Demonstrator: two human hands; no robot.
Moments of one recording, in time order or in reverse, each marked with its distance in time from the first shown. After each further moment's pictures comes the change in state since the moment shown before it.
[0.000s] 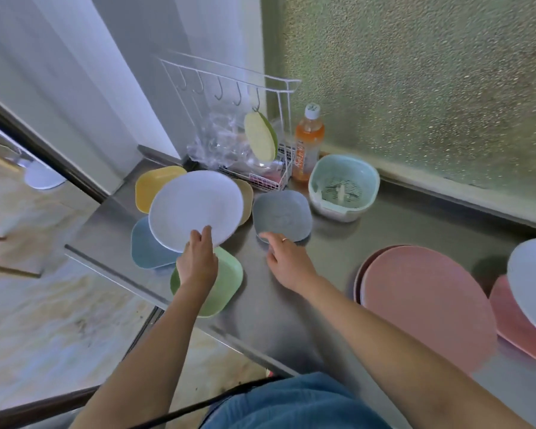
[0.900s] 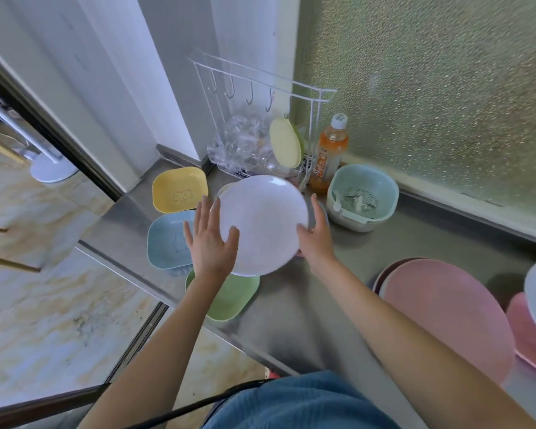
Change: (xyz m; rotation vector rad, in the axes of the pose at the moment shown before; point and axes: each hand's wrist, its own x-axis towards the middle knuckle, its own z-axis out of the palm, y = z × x) left_hand 0.014 -0.005 -0.023 -0.438 0.242 0.070; right_hand 0.030 -0.032 -0.029 0.884 0.318 0.459
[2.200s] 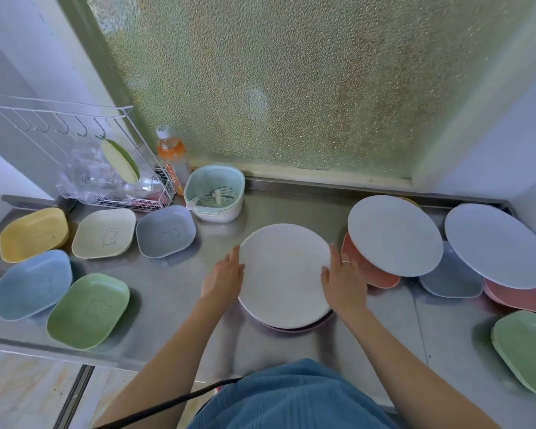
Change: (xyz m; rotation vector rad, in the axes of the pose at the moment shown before) left_hand -0.143 0.190 0.134 0.279 -0.635 0.306; right_hand -0.105 0.120 -0.317 -1.108 0.408 -0.048
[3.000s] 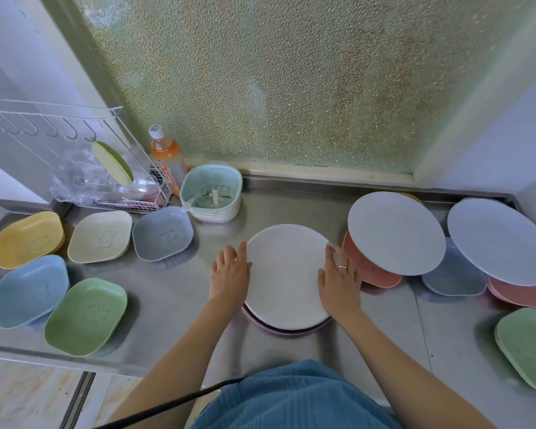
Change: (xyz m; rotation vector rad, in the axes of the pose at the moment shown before) left_hand 0.010 0.014 0.013 0.222 0.093 0.036; right_hand 0.001 0.000 0.020 0.019 -0.005 0.008
